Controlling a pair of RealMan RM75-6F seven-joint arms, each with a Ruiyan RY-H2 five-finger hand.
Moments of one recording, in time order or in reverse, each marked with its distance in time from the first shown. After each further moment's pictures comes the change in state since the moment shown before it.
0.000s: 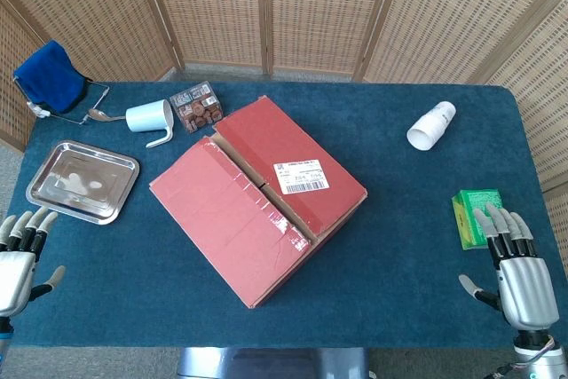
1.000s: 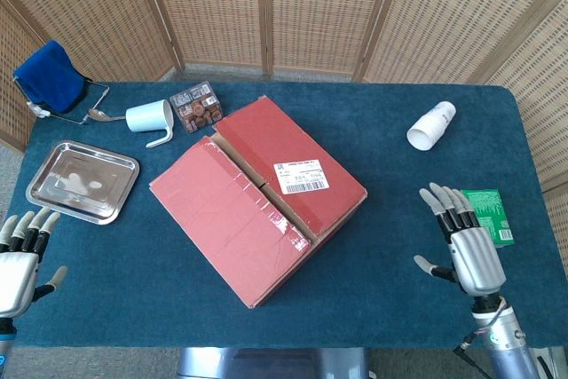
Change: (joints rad) left arm 0.001 -0.009 0.001 -0.018 0.003 0.013 0.050; right arm 0.166 -0.097 0.061 0.034 0.021 -0.165 0.104
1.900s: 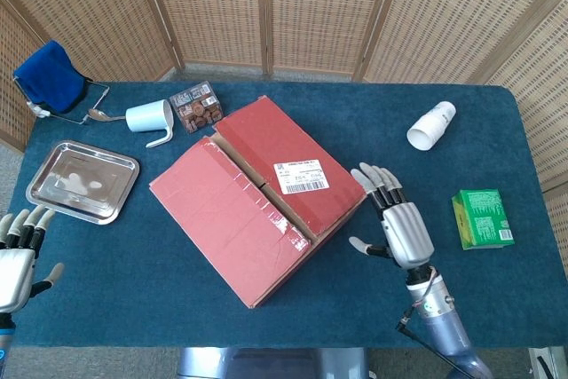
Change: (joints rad) left arm -0.007 -0.011 -0.017 0.022 -0.047 -0.018 -0.014; right arm 0.189 -0.218 0.103 -0.060 0.104 -0.128 -0.113
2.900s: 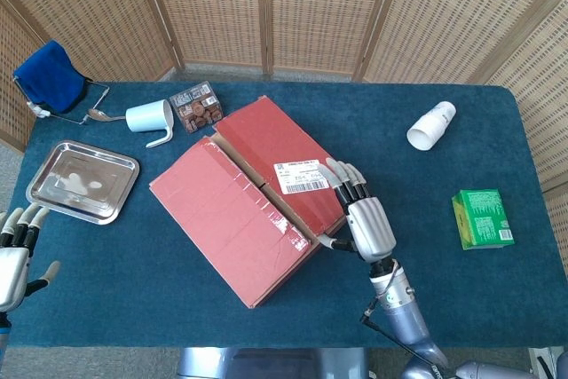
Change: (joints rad) left arm 0.000 0.006 -0.005 -0.001 -0.011 0.003 -0.023; right arm 0.093 -0.200 0.028 0.086 0.046 0.018 -0.032
